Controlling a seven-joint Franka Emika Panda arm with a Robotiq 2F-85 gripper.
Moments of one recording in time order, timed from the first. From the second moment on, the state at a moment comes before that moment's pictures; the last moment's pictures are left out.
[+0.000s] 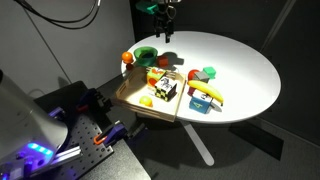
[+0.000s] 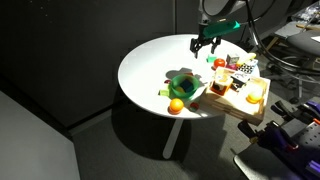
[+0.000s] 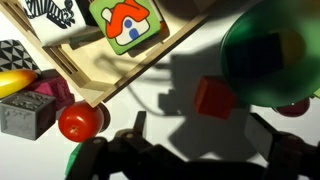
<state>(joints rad) 0.14 0.42 0.05 -1.93 -0.11 2.32 0.45</state>
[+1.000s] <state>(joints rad) 0.23 0.69 -0.01 -1.69 -0.11 2.31 0.55</state>
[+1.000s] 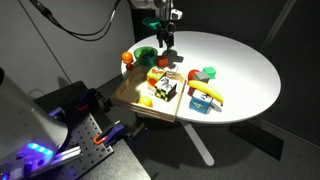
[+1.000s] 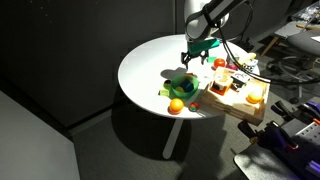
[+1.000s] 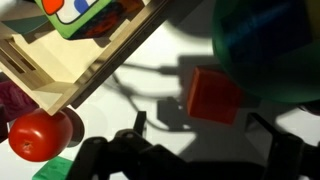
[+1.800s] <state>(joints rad) 0.27 0.82 -0.03 -1.57 -0.11 2.27 0.57</state>
